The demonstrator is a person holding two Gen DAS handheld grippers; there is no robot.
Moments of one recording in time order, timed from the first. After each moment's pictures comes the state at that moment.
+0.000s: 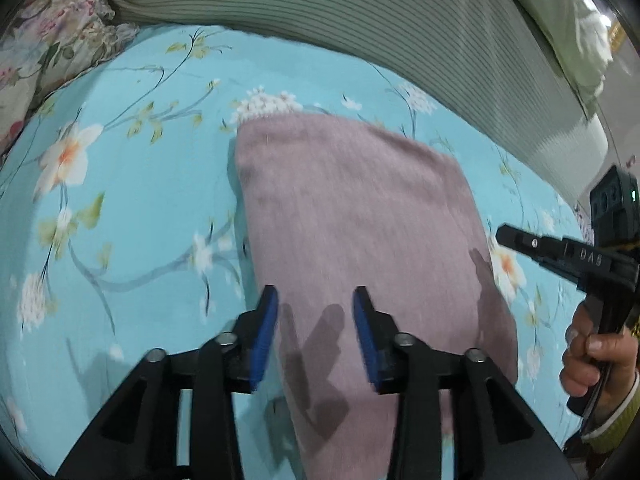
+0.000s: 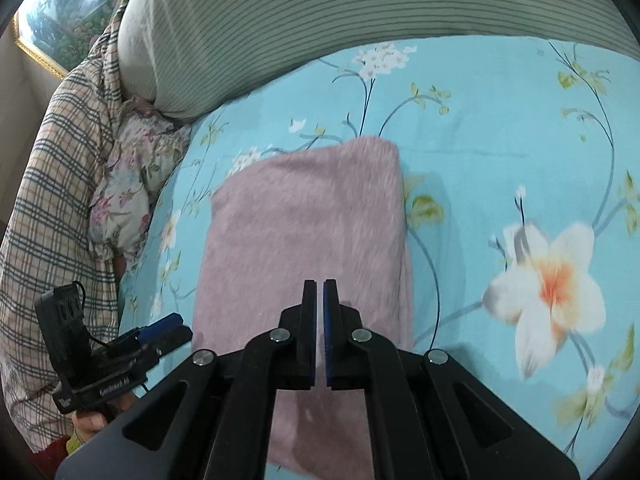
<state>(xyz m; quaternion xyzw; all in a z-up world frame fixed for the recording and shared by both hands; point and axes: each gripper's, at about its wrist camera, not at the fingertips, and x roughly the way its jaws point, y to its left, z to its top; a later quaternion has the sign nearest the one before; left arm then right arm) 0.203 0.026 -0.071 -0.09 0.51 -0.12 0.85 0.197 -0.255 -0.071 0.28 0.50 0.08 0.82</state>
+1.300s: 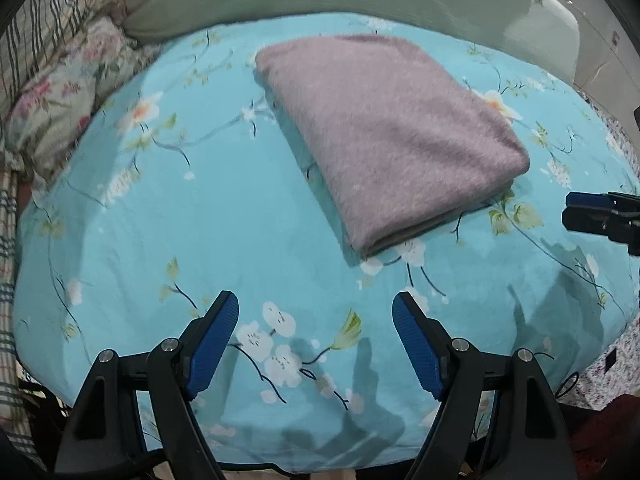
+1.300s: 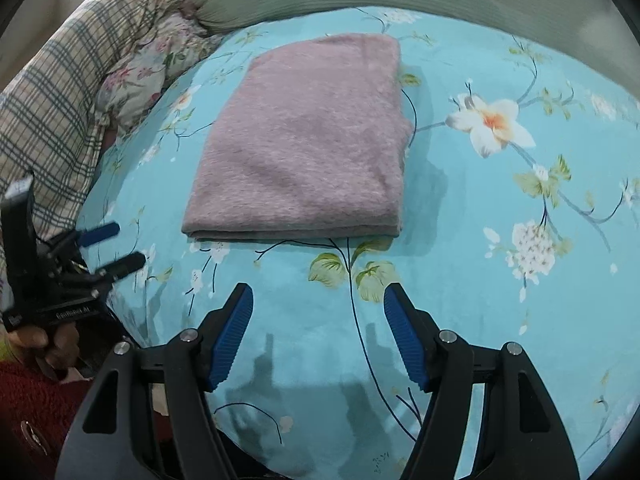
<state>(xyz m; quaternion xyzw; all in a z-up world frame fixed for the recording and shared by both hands) 0.015 0.035 -0.081 0.08 0.49 -0.10 0.86 0.011 -0.180 -0.063 0.11 0.52 0.07 0.84</state>
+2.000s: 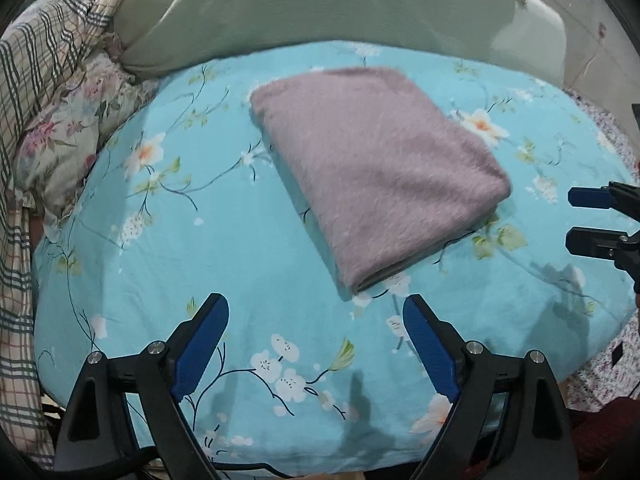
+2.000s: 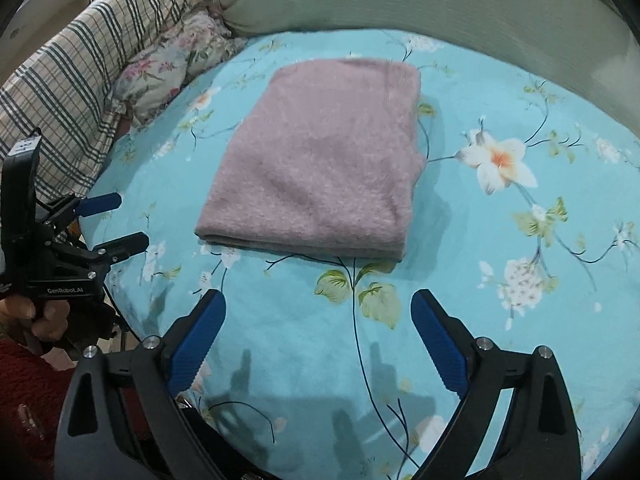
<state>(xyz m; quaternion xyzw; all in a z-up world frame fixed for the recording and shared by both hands) 0.019 0.021 -0.050 0.11 0.47 -0.10 0.87 0.017 -0.173 -0.061 0.08 0.51 0.09 0.85</state>
